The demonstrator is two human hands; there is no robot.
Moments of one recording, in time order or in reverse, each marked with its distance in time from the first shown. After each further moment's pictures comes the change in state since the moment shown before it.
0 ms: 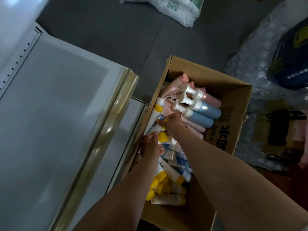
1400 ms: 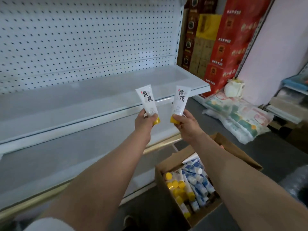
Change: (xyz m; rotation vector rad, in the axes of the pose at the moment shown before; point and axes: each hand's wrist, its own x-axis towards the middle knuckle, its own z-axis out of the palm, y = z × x) left_hand -0.422 -0.053 -0.152 -0.537 0.324 1.033; right_hand -0.429 -0.017 -0.057 0.523 -0.789 -0.830
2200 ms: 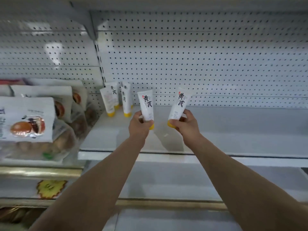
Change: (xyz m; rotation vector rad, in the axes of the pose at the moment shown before) left_hand 0.043 0.165 -0.464 0.231 0.598 0.357; right_hand 0.001 0.148 0.479 -0.367 -0.439 -0.103
